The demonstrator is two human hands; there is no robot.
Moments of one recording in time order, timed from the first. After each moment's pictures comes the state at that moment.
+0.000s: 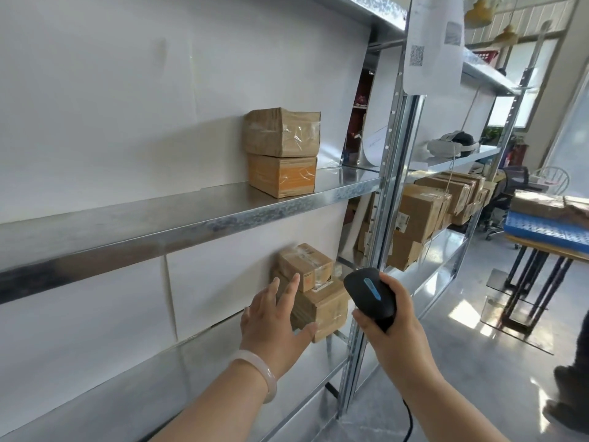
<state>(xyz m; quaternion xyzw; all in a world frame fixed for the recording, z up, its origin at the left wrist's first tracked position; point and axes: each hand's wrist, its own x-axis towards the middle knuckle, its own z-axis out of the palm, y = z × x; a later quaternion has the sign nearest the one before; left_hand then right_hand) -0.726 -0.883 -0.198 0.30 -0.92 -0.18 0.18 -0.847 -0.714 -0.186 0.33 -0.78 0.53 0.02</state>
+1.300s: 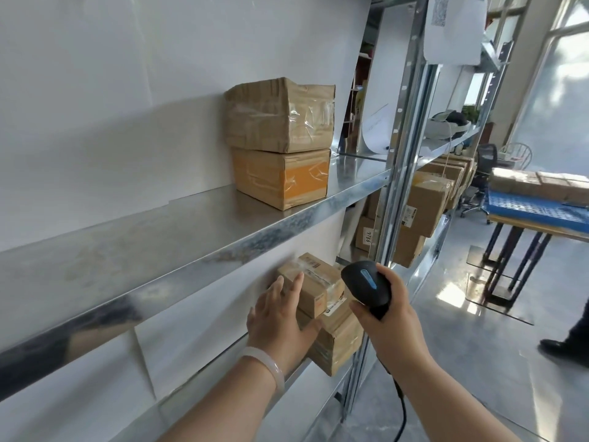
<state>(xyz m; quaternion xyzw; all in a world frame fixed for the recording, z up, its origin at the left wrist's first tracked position) -0.811 -1.001 -0.215 0.25 -0.94 -0.20 0.14 -0.909 -0.836 -0.200 0.26 -0.80 0.54 0.02</state>
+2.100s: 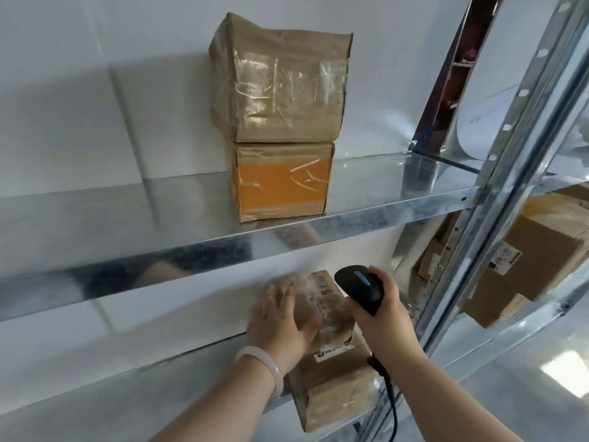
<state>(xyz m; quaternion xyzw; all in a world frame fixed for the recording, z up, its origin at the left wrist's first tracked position) -0.930 -1.013 -0.253 0.47 -0.84 -0.23 0.13 -1.086 -0.913 -0.222 0.38 -0.78 0.47 -0.15</state>
